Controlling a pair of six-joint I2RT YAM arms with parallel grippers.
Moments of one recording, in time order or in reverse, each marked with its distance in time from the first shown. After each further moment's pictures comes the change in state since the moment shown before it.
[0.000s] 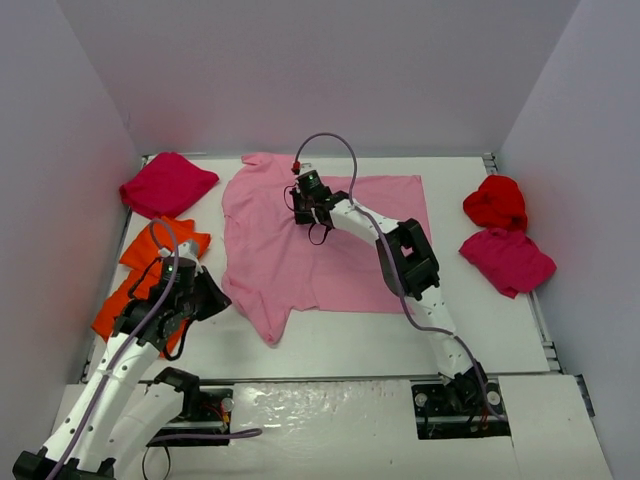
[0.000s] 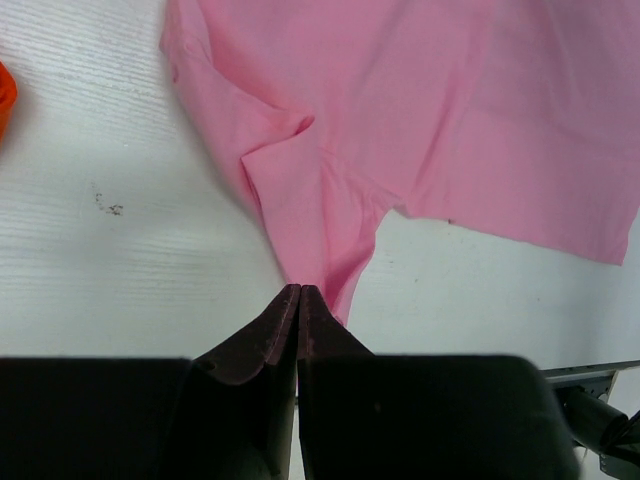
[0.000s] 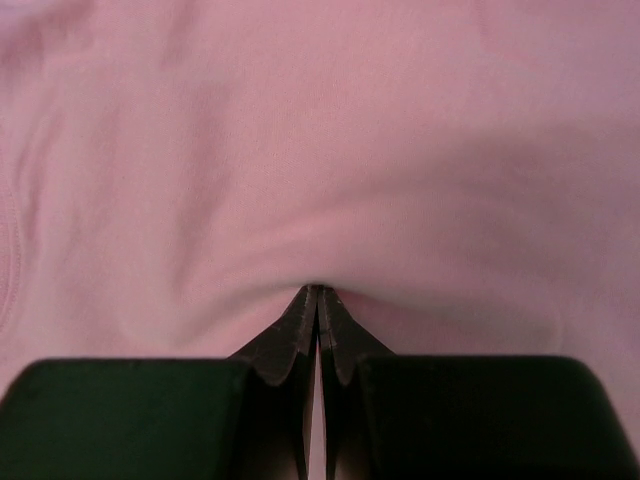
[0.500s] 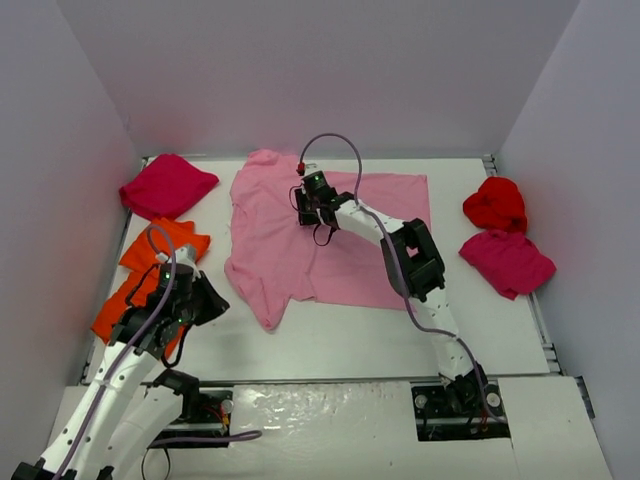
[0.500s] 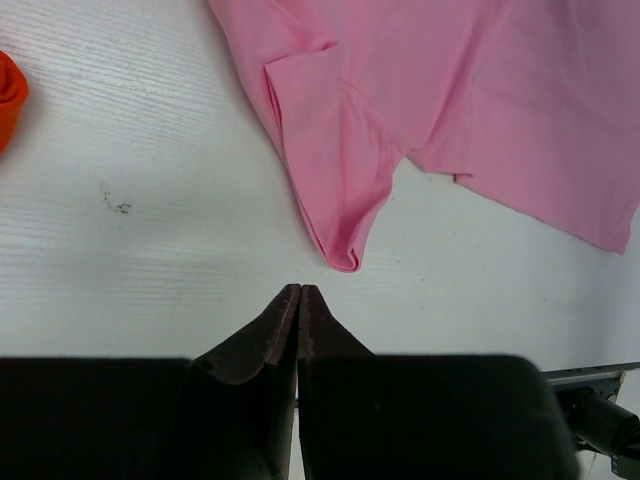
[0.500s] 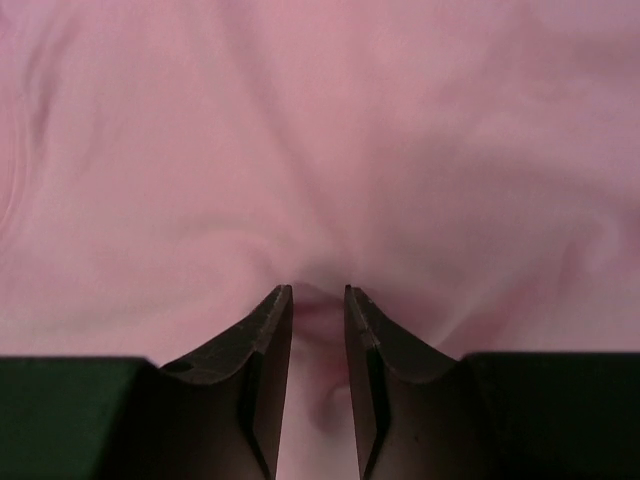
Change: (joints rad) left arm 0.000 -0.043 -0.024 -0.002 -0.011 0.009; right arm -0.022 -0.023 -0.034 0.031 0.009 -0.041
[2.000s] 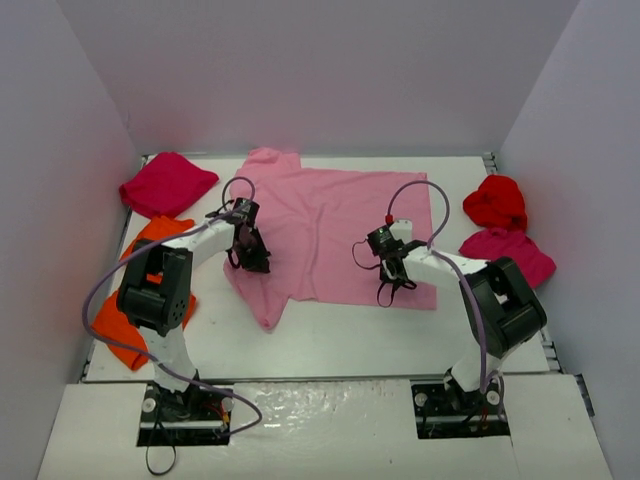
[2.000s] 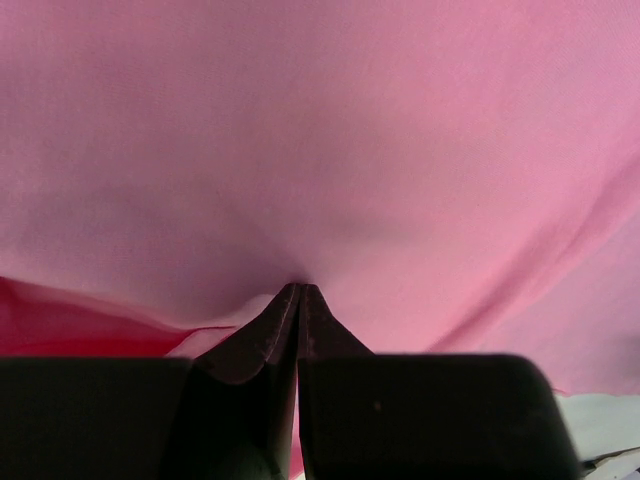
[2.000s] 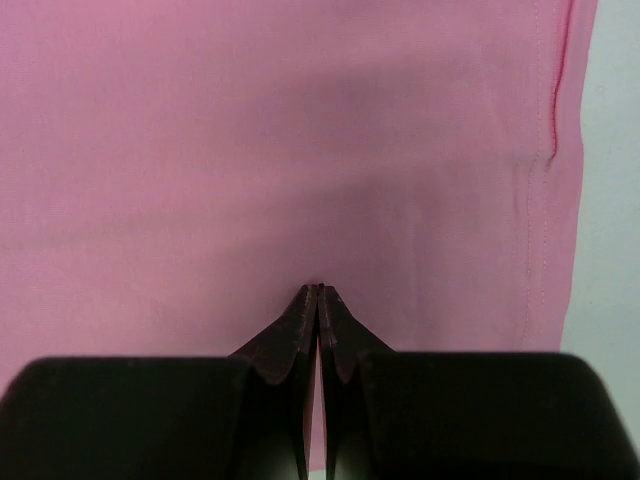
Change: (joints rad) left arm -0.025 1.155 0.508 0.229 0.091 -0.031; right arm -0.081 -0.802 -1.103 -0.139 0.432 0.258
